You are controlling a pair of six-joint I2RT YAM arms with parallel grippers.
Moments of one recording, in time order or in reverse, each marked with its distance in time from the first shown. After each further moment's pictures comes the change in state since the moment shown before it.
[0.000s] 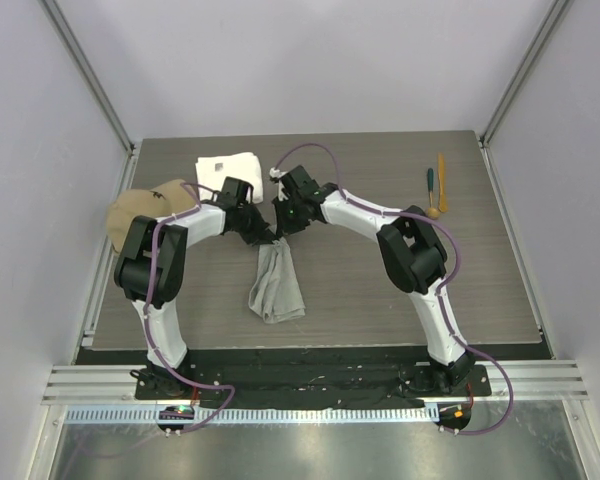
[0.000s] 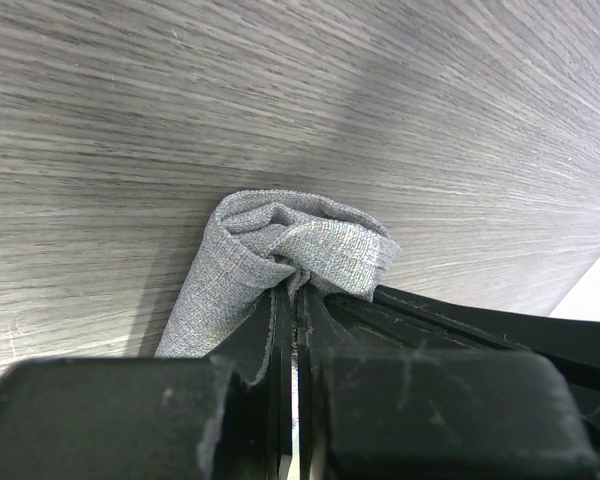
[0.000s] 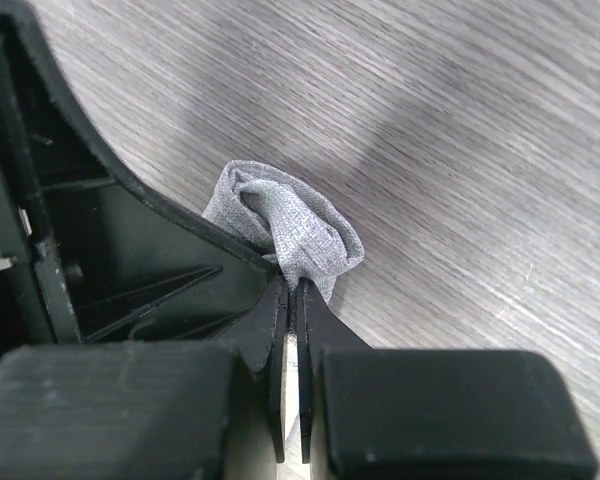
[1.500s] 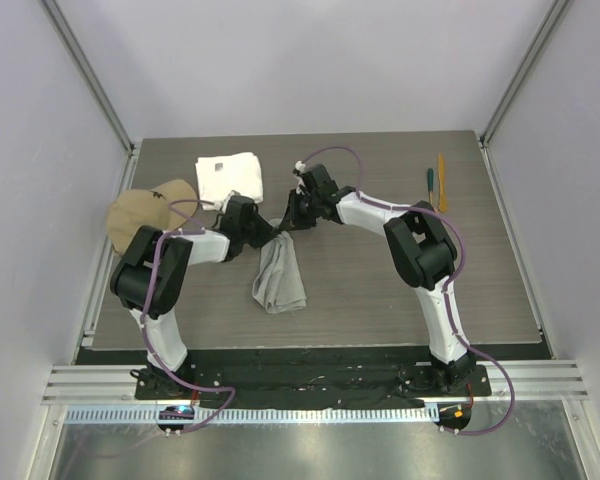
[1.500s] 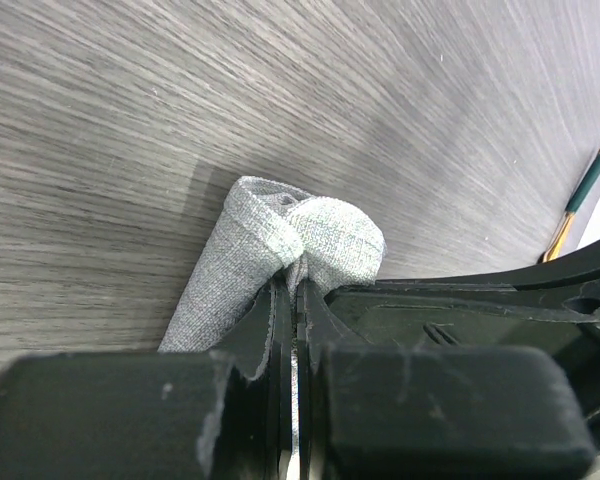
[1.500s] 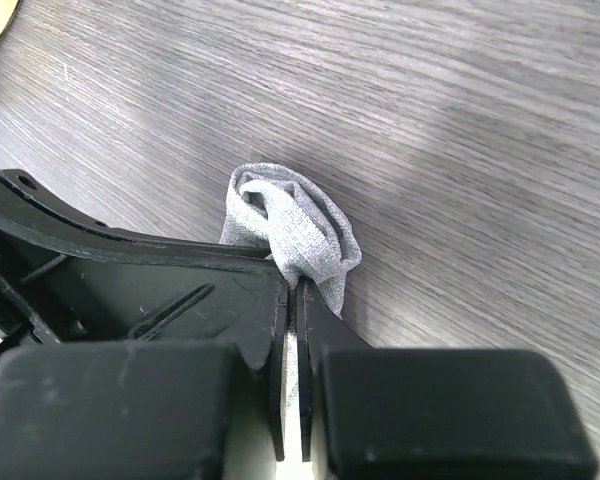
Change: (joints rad) left arm -0.070 -0.076 -0.275 0.518 -0.250 -0.172; right arm -0.093 -0.021 -0.150 0.238 -0.150 0.285
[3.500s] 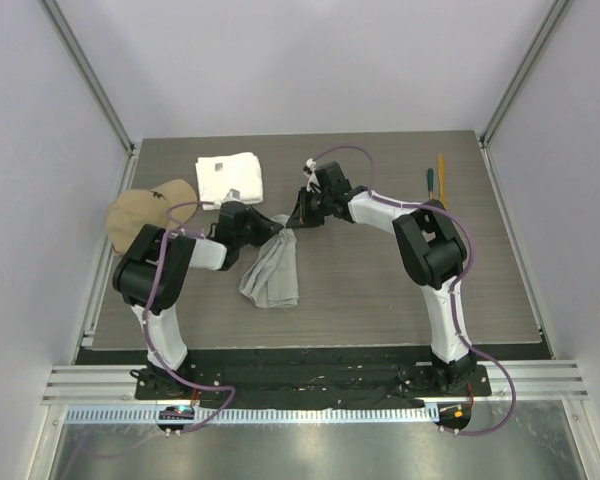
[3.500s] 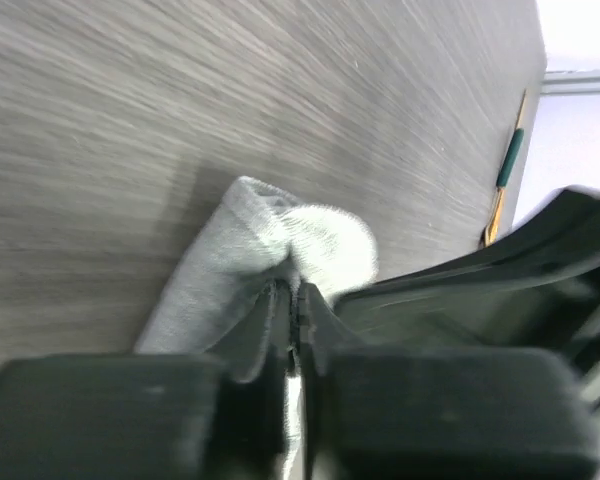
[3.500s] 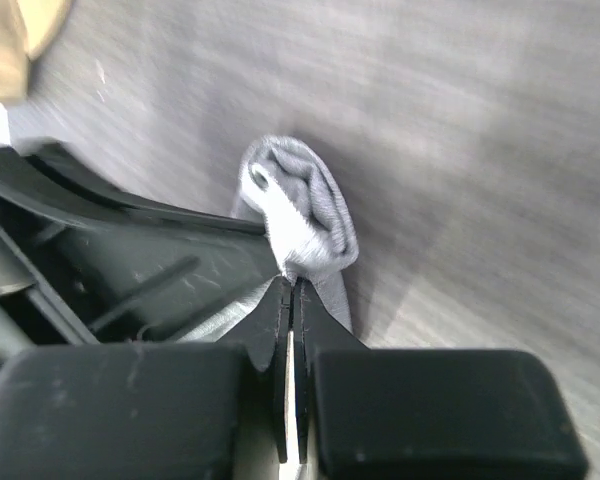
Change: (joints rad) left arm 0.021 0.045 -0.116 0.372 0.098 -0.007; right arm -0.065 -0.040 -0.071 0.079 -0.098 -0.010
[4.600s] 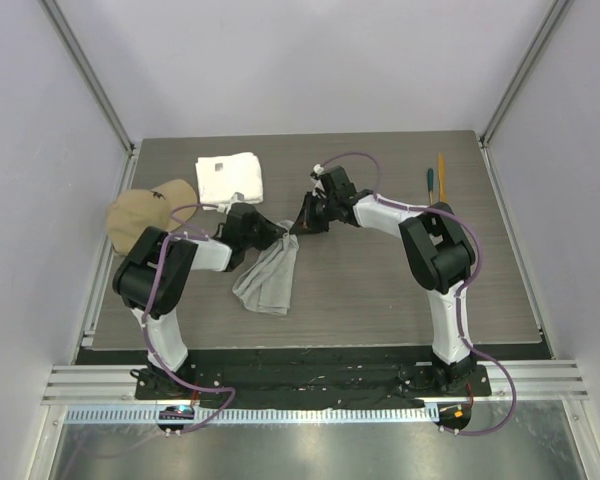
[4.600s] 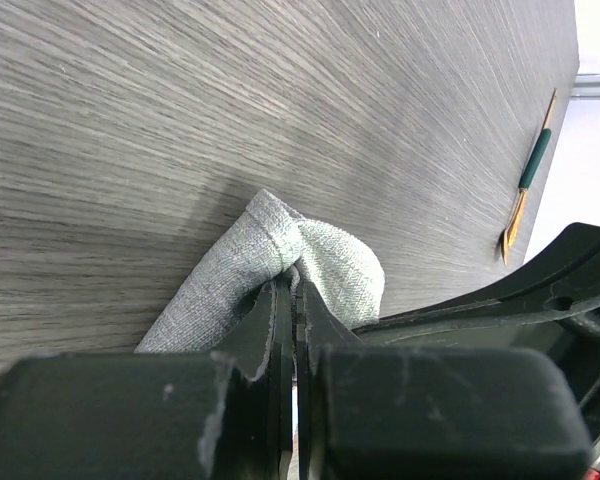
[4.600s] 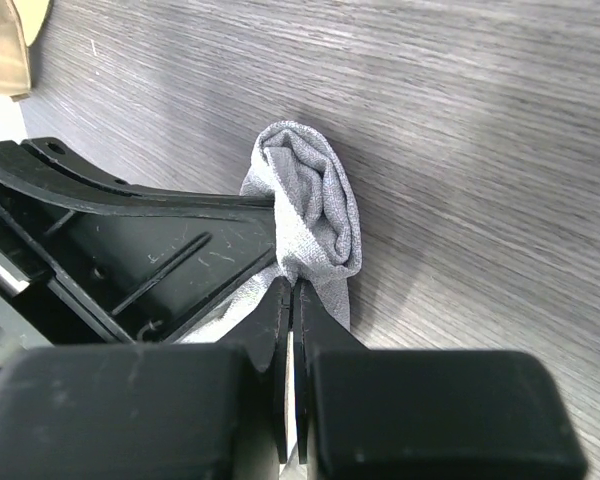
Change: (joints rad) left arm -0.054 -0.040 0.025 -0.142 -0.085 -0.014; right arm -0.003 -0.068 -0.096 -0.030 -0.016 0.097
